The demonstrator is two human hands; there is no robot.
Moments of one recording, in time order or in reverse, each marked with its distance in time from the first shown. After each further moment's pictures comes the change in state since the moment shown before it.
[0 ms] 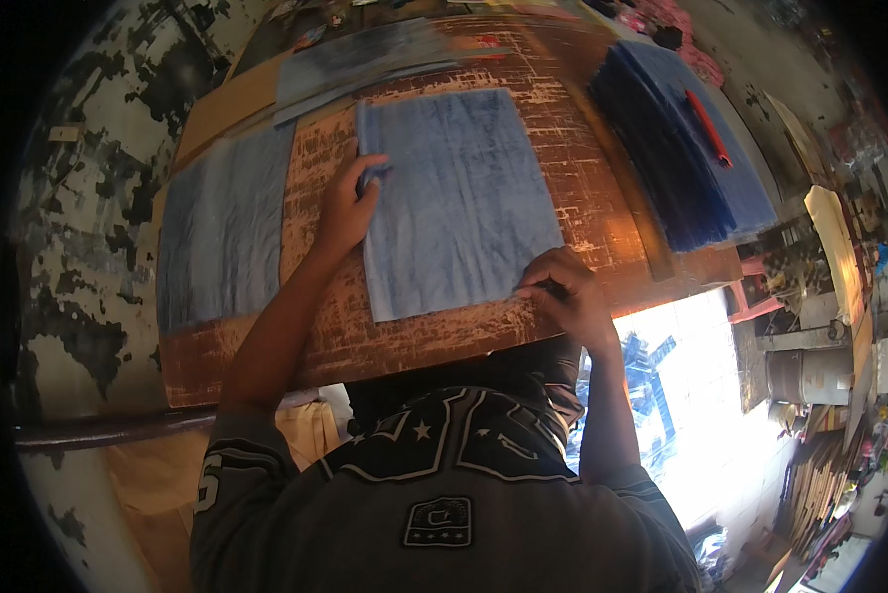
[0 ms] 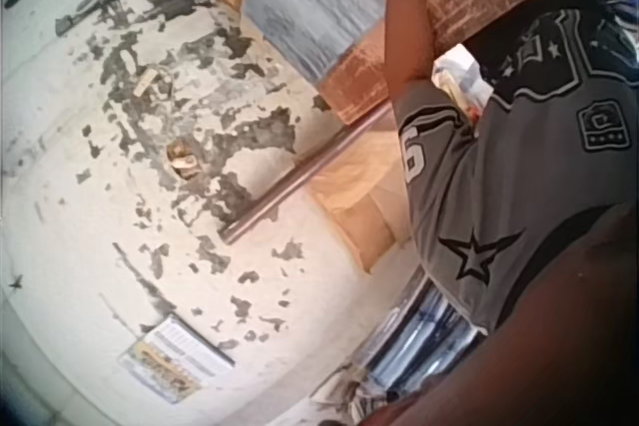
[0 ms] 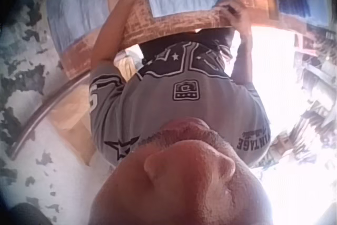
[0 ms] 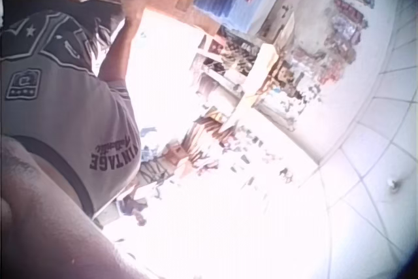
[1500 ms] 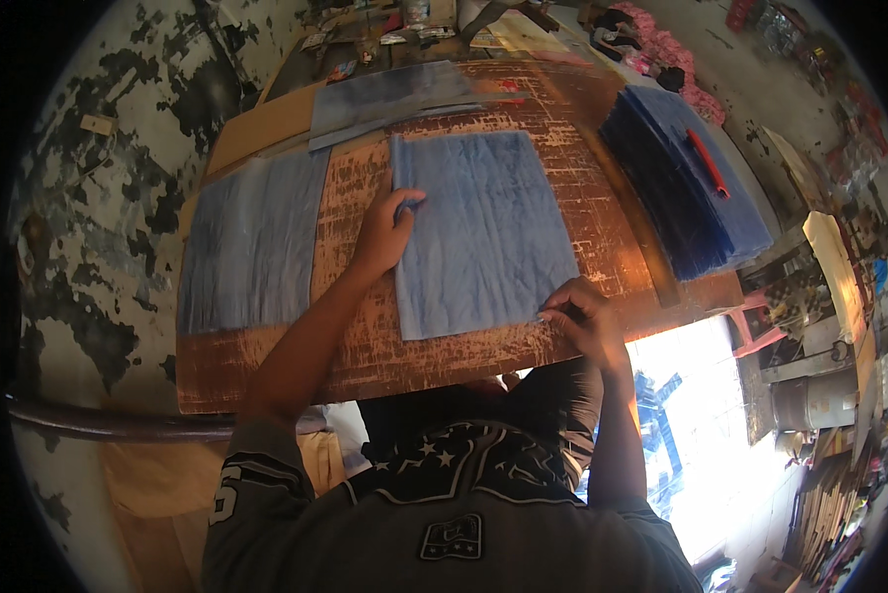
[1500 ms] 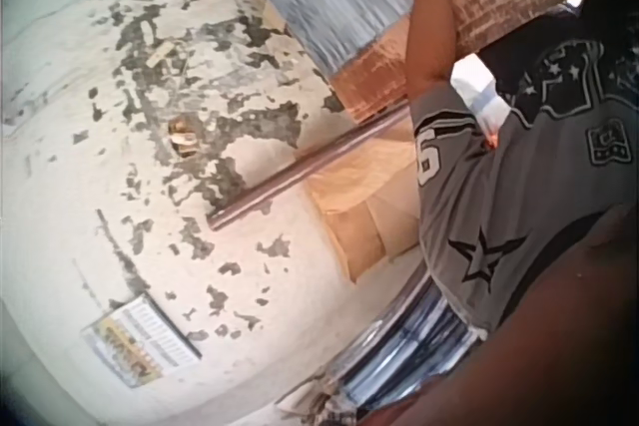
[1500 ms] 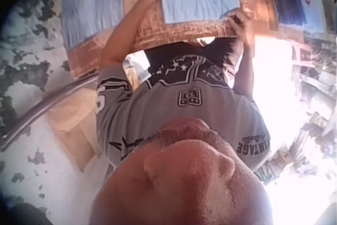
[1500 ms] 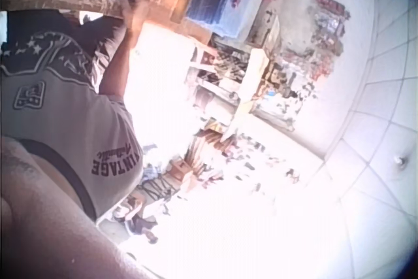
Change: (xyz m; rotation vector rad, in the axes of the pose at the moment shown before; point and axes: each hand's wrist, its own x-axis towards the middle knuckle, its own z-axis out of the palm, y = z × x) left_hand 0.001 -0.009 0.005 -0.040 -0.021 -0.009; right_hand -0.006 -0.004 0.003 -0.015 0.045 0.067
